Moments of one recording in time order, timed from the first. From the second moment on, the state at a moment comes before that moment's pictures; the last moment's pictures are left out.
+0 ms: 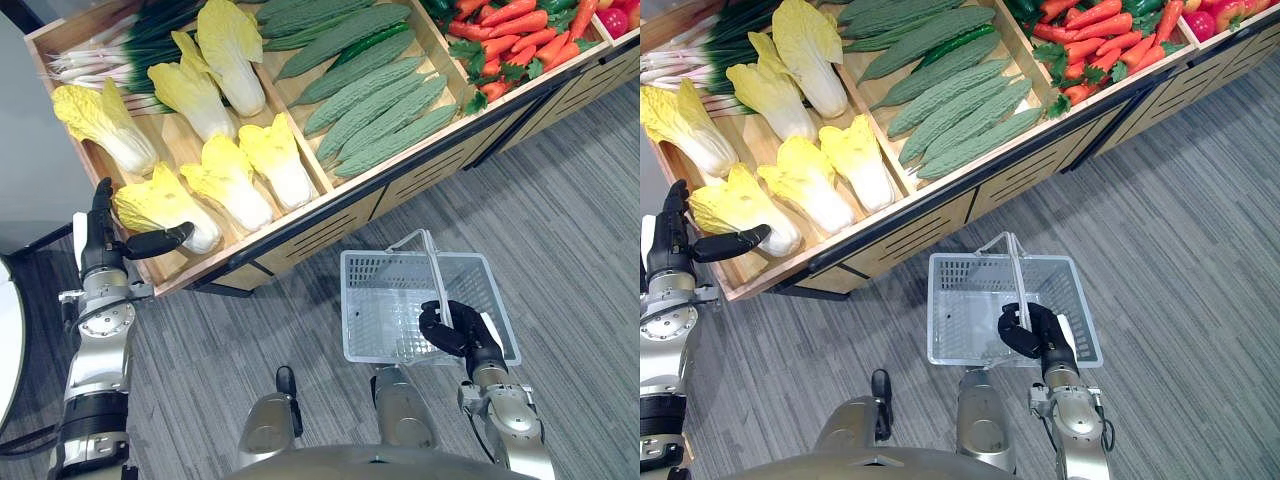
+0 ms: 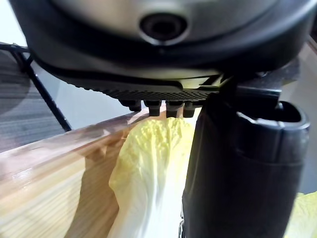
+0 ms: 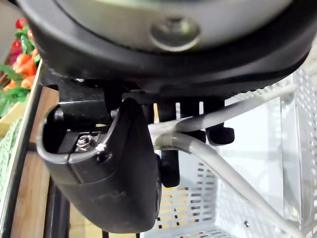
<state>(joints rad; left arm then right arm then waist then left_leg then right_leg) -0.08 0.47 0.28 0.15 -0.03 0.07 0.18 0.33 -0.12 -0.14 0.06 -0.07 0.01 0.08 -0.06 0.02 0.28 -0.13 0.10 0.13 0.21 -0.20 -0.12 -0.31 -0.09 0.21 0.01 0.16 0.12</state>
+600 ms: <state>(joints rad) -0.11 0.54 0.21 0.16 -0.03 0.09 0.18 0.34 -0.12 -0.14 0.06 -0.07 0.01 0.08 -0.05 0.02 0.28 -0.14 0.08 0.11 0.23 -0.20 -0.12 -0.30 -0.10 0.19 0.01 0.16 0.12</state>
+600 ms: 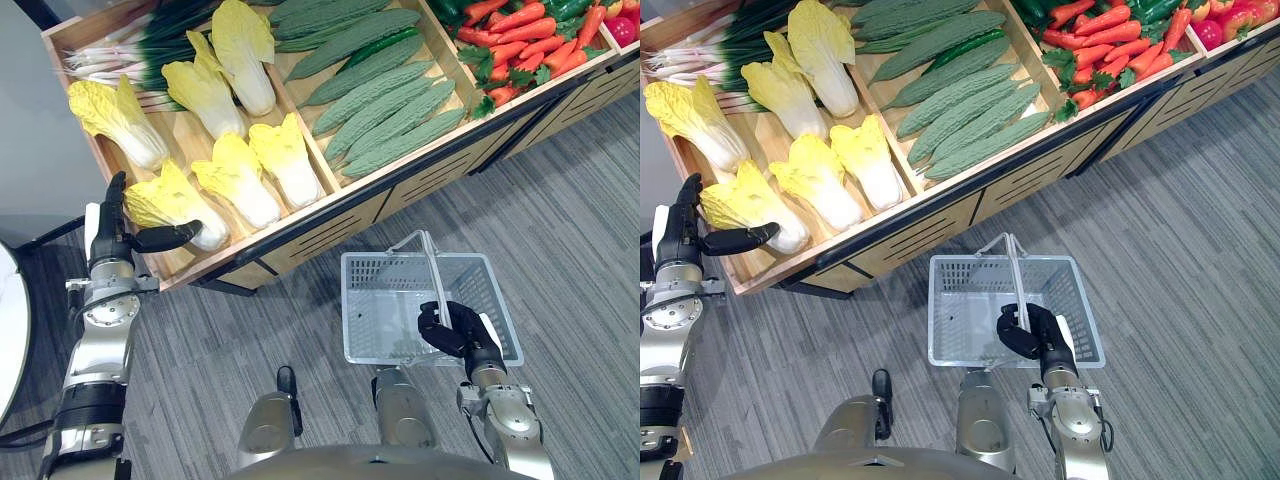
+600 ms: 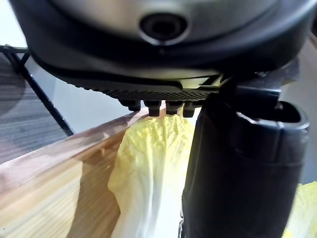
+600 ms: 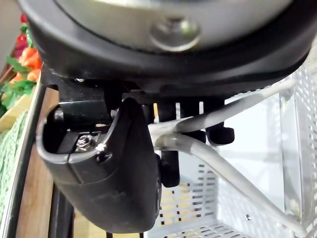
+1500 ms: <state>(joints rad) -0.10 0.64 0.13 0.15 0.05 0.11 0.09 0.34 -0.11 -0.13 0.06 -0.07 0.01 0.10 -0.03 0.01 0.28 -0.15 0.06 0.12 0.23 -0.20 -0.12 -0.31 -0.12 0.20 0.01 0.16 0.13</state>
